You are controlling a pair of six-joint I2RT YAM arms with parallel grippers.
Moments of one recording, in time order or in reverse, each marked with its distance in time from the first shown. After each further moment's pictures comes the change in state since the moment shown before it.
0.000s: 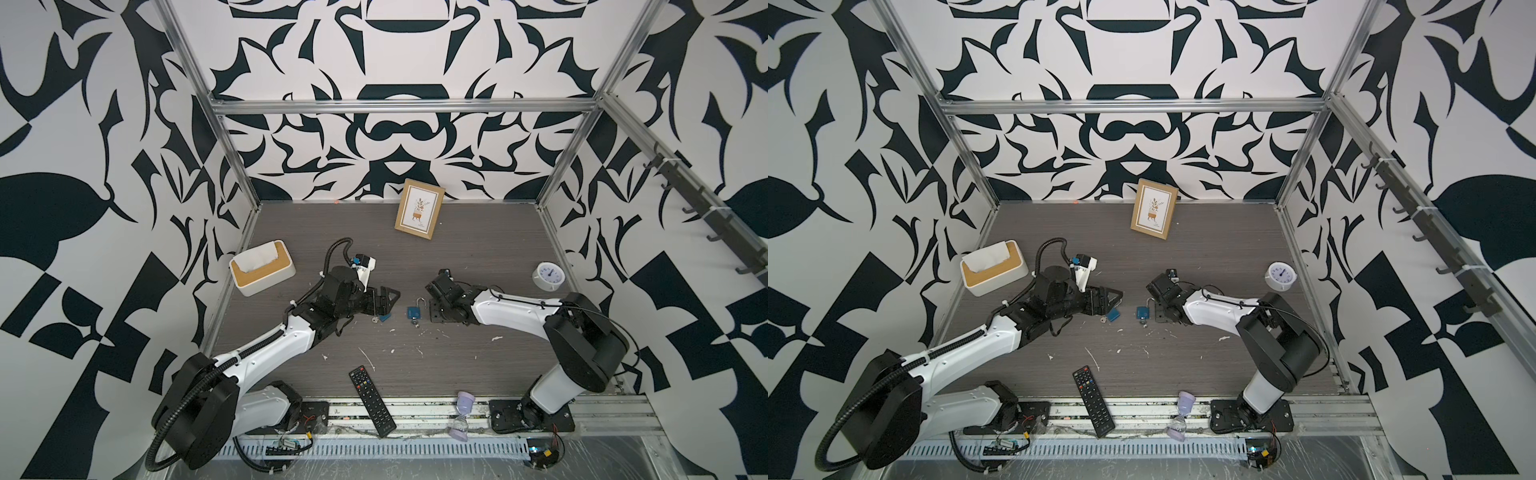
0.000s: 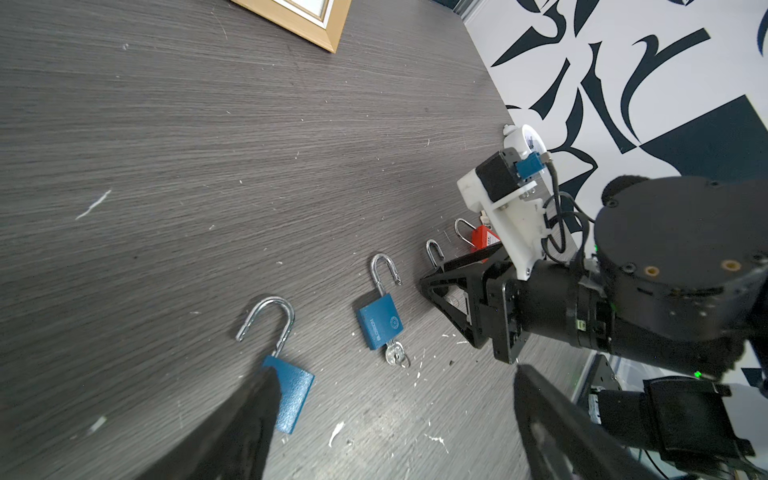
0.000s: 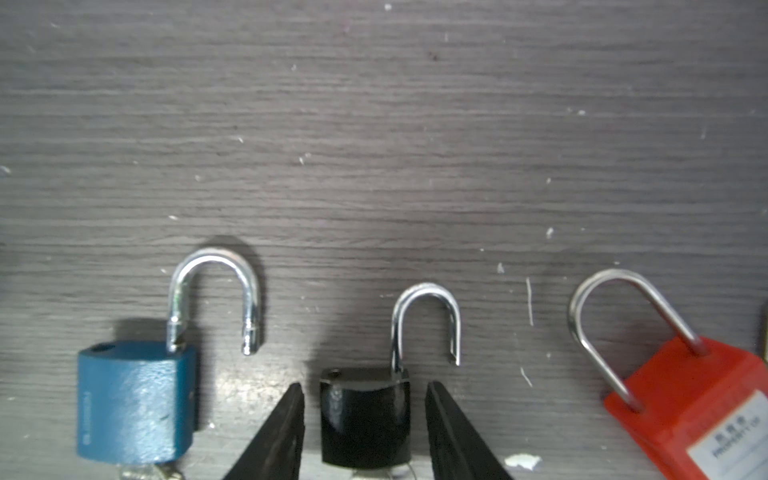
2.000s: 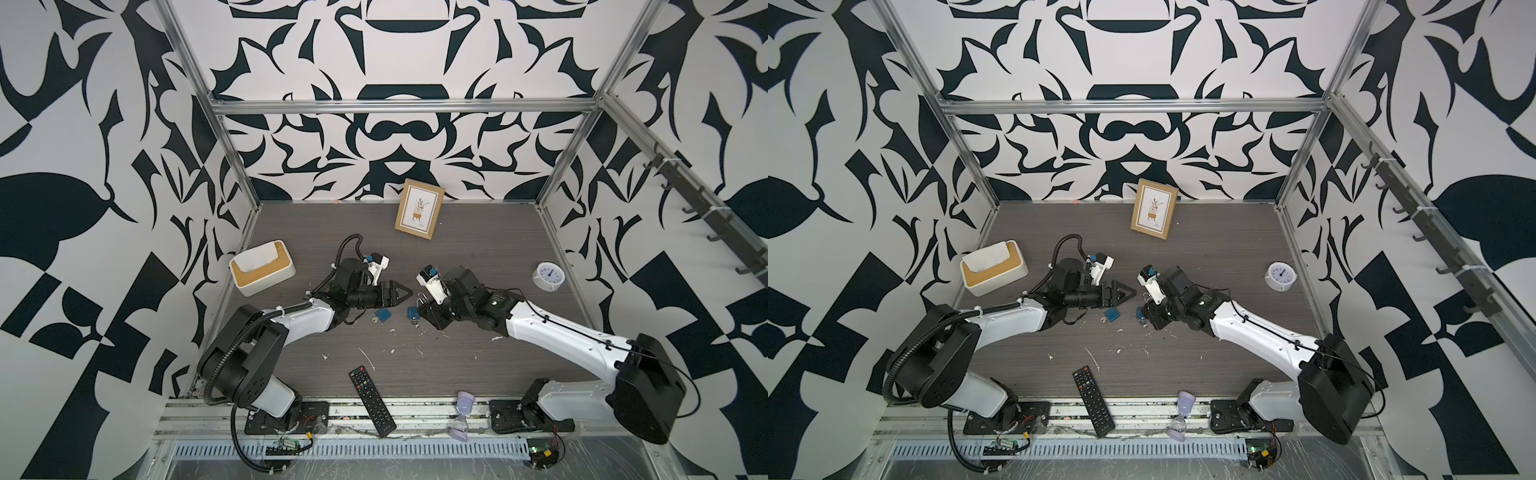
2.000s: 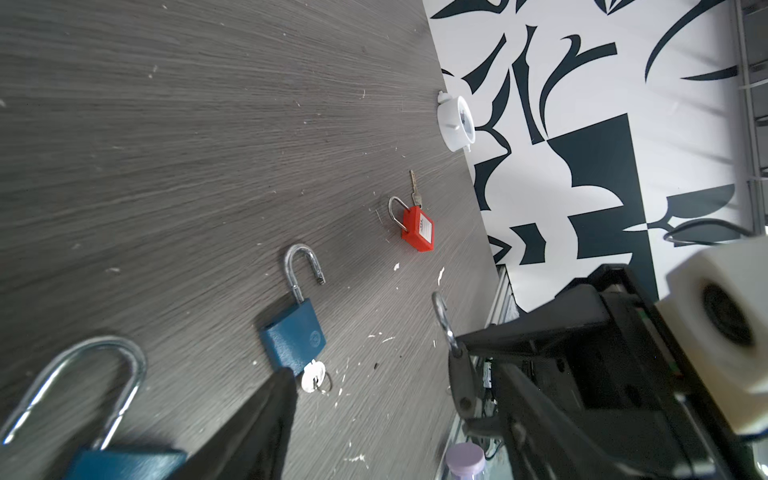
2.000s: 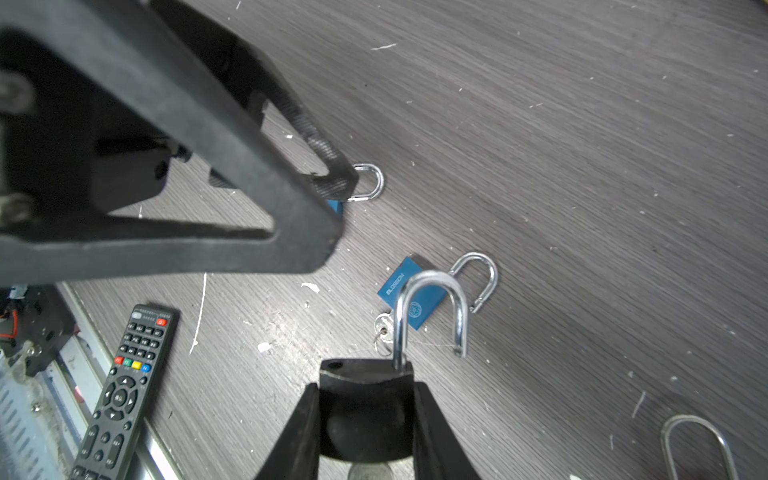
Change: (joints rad) left arm 0.047 0.331 0.055 0.304 0.374 -0.225; right arm 0.034 -0.330 -0.010 0.003 -0.388 -0.476
